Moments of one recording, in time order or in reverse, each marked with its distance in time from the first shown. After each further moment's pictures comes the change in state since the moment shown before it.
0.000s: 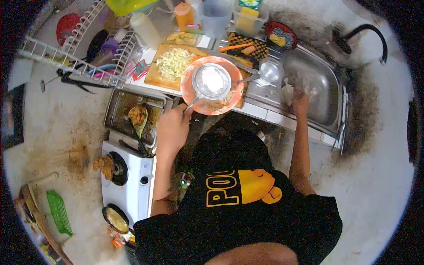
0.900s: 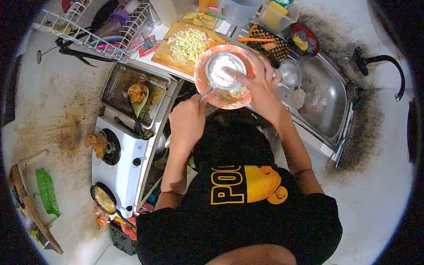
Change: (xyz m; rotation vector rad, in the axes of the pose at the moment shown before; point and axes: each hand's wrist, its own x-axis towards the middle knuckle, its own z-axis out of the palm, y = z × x) left_hand 0.000 0.001 0.018 -0.023 0.006 -0.182; right_hand -0.086 -0.309 -0.010 -0.203 -0.370 -0.942
